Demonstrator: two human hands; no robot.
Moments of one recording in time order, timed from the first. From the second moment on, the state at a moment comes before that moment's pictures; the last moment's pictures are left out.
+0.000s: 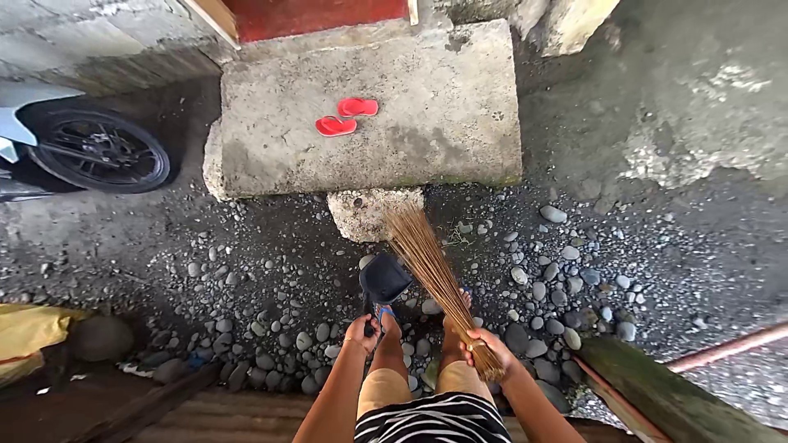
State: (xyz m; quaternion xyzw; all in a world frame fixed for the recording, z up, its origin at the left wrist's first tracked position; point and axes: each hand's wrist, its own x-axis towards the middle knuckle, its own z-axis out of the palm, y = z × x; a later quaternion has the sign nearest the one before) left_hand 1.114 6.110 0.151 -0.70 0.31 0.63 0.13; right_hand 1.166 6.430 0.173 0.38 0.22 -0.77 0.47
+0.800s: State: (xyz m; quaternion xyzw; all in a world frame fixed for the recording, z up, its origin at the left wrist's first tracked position) left_hand 1.105 6.129 0.163 -0.70 0.31 0.62 0.16; right_hand 1.131 6.468 0.116 0.41 0.11 -0.86 0.28
